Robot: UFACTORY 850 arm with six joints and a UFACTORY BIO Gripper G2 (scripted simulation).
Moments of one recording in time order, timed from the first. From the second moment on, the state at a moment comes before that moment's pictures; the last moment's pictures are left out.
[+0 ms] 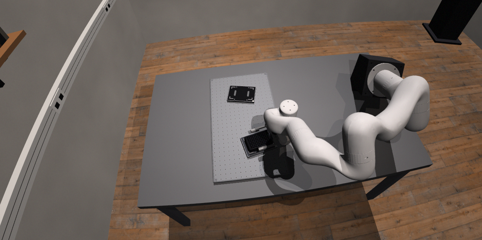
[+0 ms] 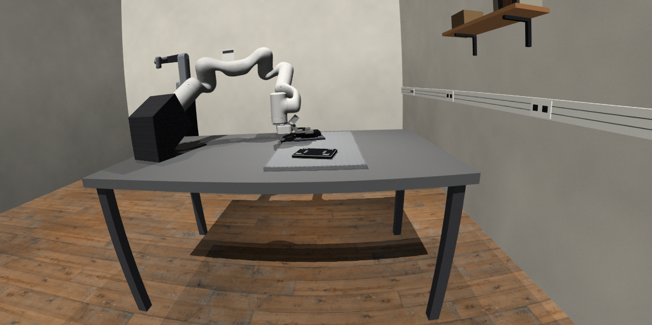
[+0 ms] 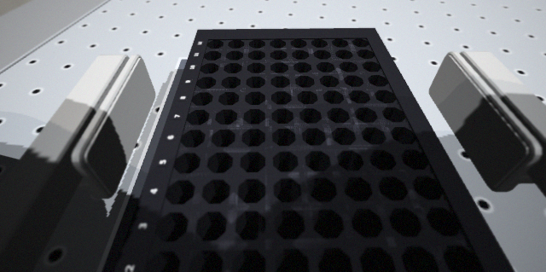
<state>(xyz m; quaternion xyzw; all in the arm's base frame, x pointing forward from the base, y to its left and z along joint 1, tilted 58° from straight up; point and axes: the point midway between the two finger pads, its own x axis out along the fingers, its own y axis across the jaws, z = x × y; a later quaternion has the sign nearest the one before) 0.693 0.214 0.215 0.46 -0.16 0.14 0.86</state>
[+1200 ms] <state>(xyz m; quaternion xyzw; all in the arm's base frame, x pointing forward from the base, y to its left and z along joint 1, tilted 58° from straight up) 0.690 0.194 0.227 0.46 -0.16 0.14 0.86</state>
